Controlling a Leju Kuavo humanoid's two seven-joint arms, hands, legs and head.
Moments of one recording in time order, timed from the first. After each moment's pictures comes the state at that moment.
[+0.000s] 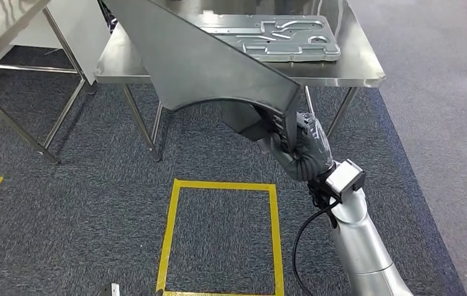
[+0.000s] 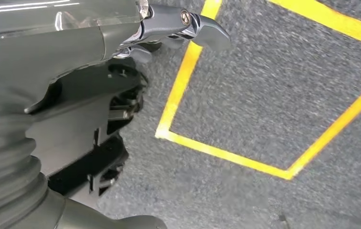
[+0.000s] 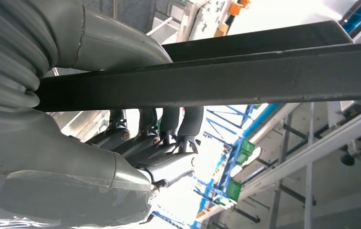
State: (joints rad) left arm -0.15 -0.20 0.85 -0.22 -0.27 -0.10 -0.40; right arm -0.43 -0.06 0.25 -1.58 0.20 0.14 -0.52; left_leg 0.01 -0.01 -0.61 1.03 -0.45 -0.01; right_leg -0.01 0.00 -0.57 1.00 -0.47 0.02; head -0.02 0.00
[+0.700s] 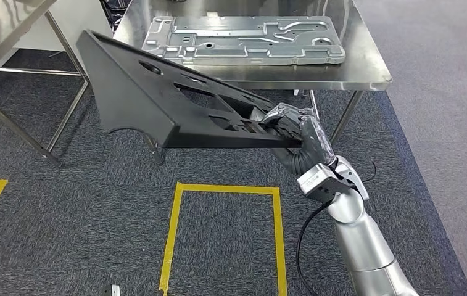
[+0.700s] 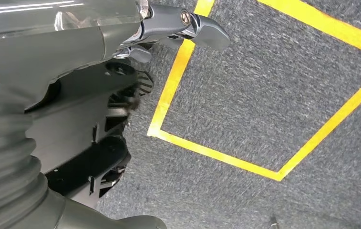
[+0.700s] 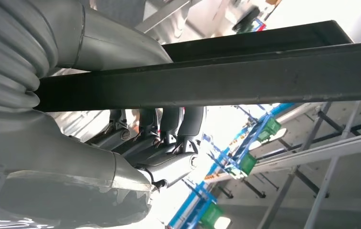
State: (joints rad) left arm -0.15 -0.20 0.85 -0.22 -0.26 -0.10 -0.41; right arm -0.46 -0.07 0.27 -1.58 0.47 -0.02 -0.50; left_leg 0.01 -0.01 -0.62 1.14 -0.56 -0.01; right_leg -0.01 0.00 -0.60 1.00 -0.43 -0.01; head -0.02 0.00
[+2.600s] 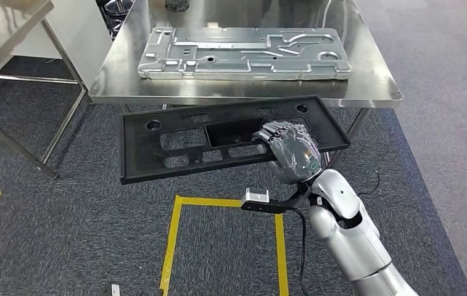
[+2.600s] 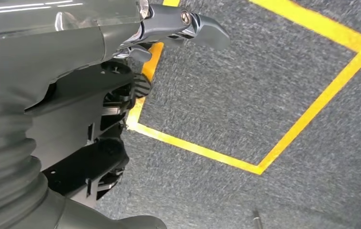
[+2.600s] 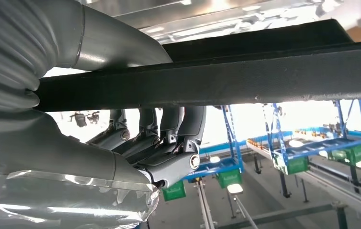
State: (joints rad) left arm -0.15 -0.21 0.85 -0.22 -0.26 -0.10 -0.42; right arm -0.45 -0.14 0.40 -1.49 1.15 -0.33 -0.29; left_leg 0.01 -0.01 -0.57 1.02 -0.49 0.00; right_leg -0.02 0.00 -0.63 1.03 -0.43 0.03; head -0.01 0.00
